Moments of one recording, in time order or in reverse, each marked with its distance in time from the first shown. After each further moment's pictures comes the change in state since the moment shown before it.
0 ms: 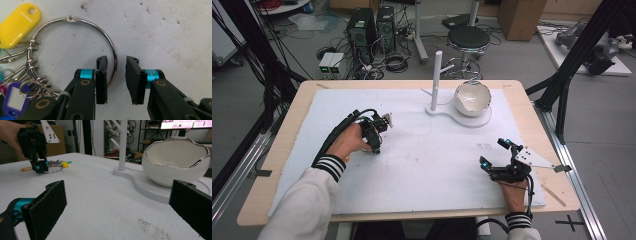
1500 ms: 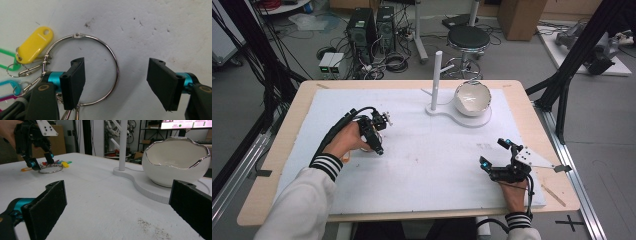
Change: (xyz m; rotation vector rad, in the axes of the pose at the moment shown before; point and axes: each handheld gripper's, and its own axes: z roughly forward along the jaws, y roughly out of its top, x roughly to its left) left arm 0.000 -0.005 -0.012 -0.118 0.022 0.084; right arm 0.000 0.000 0.000 0.000 0.000 -0.001
